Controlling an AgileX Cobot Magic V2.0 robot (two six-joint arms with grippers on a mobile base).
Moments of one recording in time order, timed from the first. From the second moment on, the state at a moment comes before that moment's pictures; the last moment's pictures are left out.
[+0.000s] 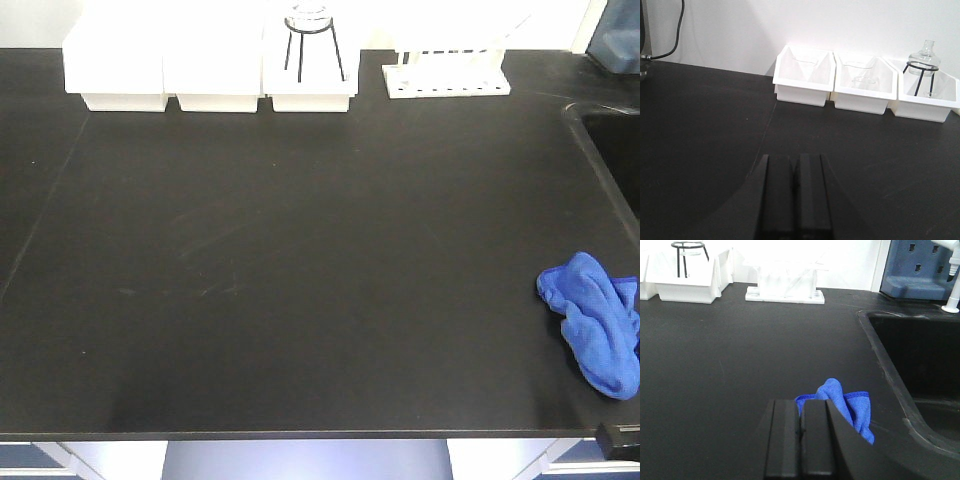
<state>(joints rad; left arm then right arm) 0.08 -0.01 0.03 0.06 0.15 -0.18 0.01 -0.01 0.03 -0.04 0.28 -0.01</state>
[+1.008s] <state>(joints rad) 0.08 -0.01 0.03 0.06 0.15 -0.18 0.01 -0.01 0.03 -0.04 0.28 -0.01</state>
